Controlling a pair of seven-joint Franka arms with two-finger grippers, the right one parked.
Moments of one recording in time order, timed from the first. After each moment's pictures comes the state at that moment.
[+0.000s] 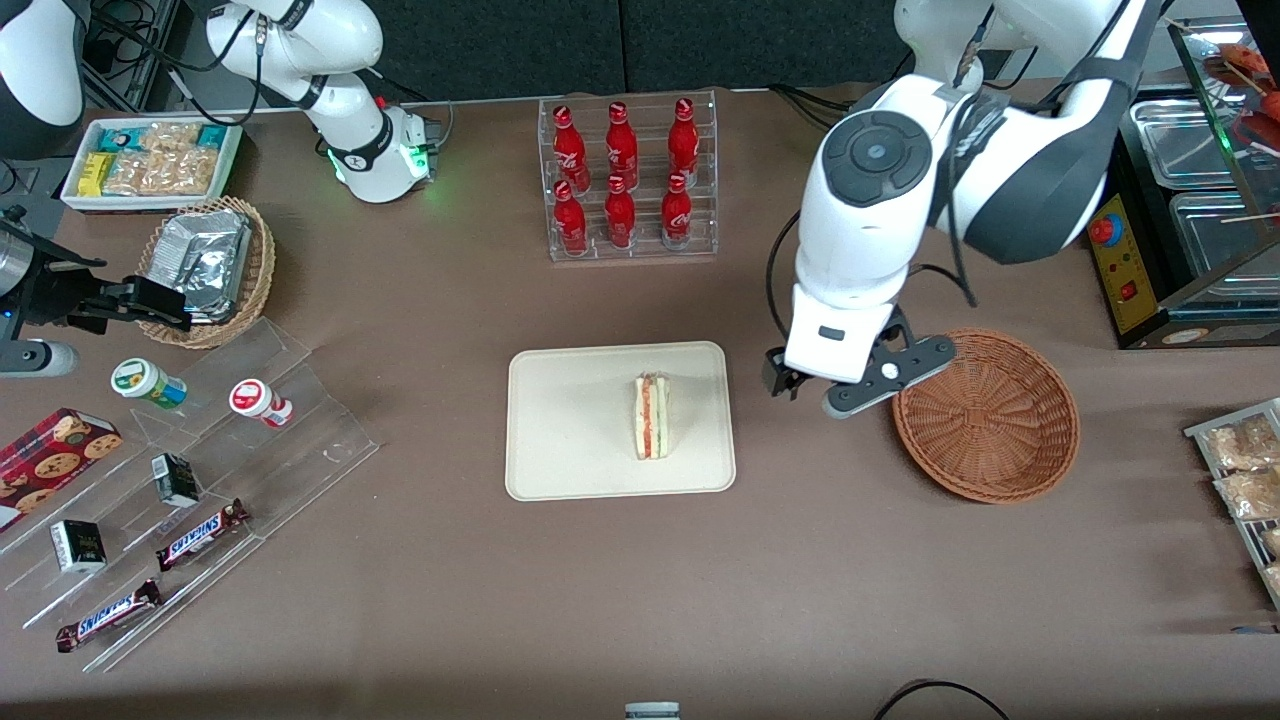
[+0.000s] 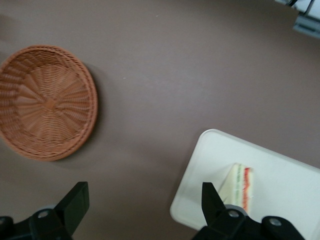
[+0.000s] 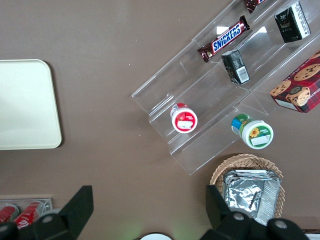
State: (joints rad) arm -0.06 0.41 -0.62 -1.30 0.37 1.61 -1.05
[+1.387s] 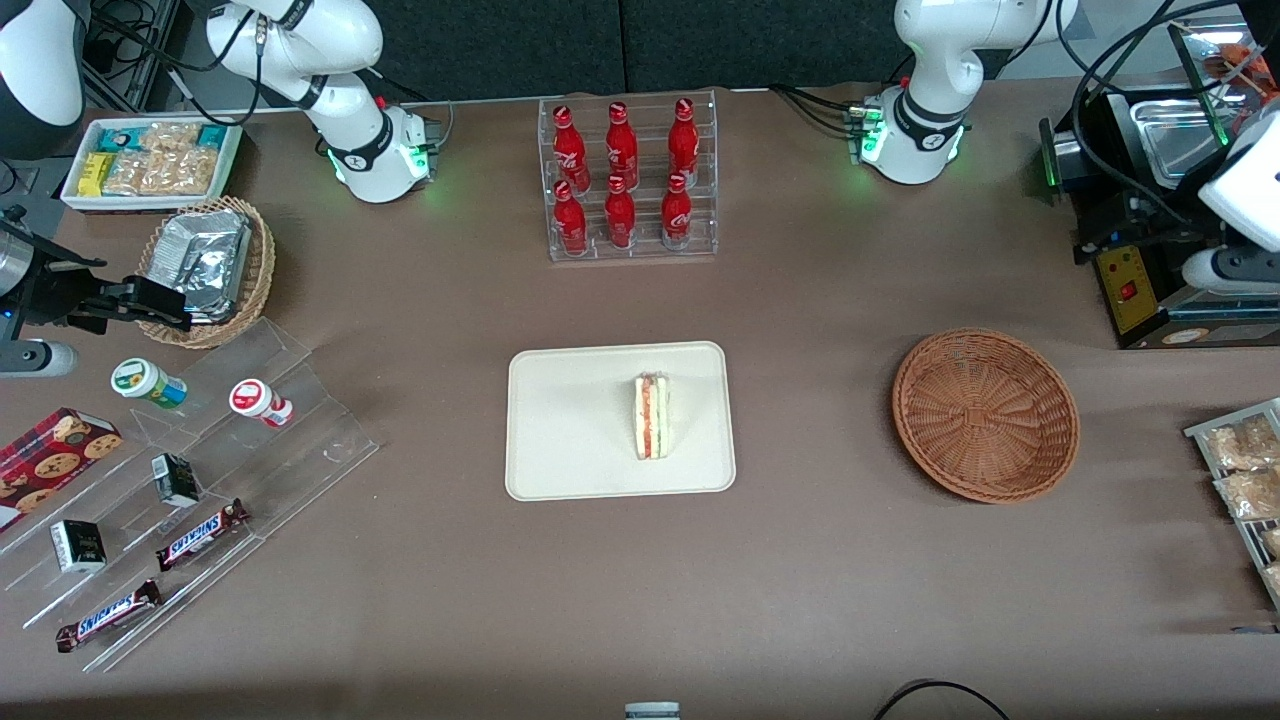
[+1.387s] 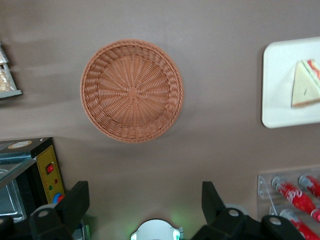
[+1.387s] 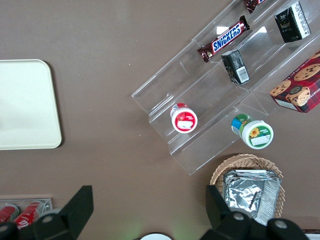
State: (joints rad) arm -0.04 -0.02 0.00 -1.52 -0.04 1.39 0.04
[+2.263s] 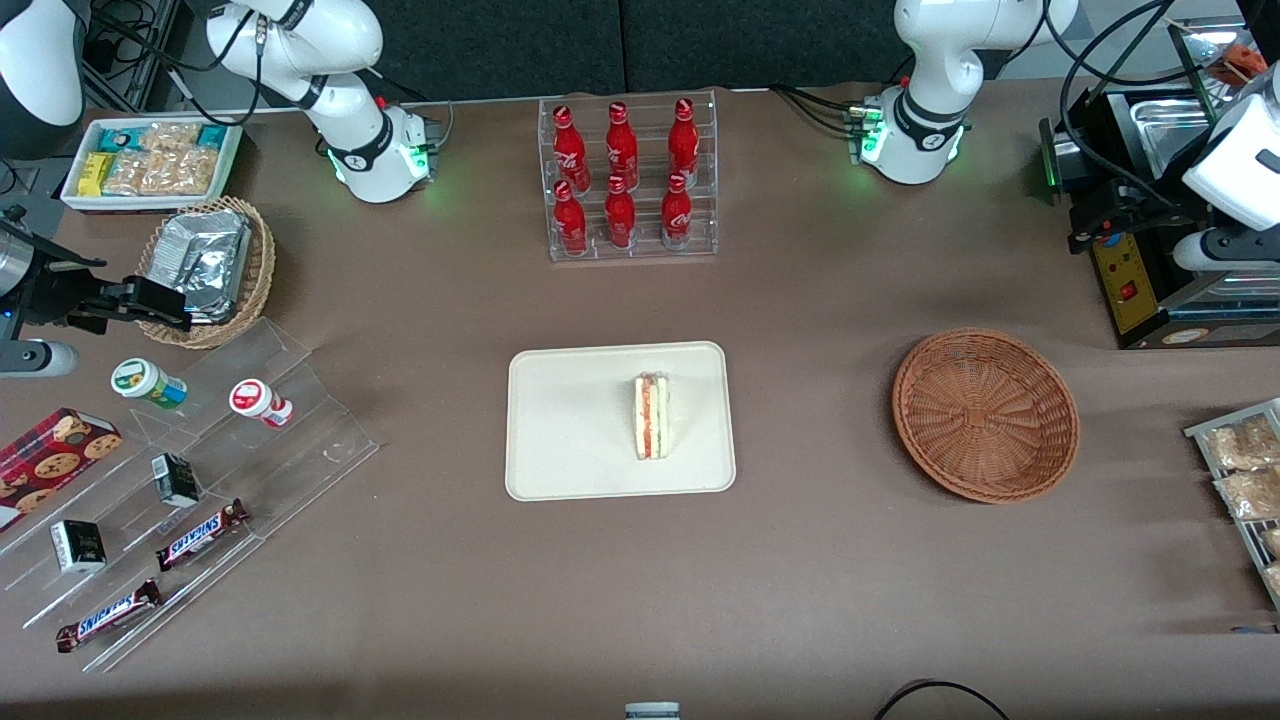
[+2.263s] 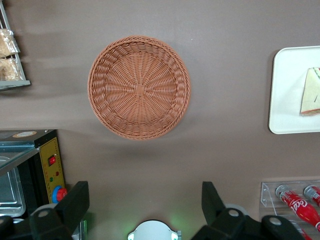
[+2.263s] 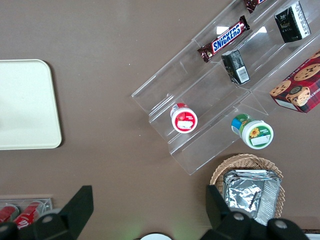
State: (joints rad) arm -0.06 -0.07 0.00 -1.59 0.00 1.43 -0.05
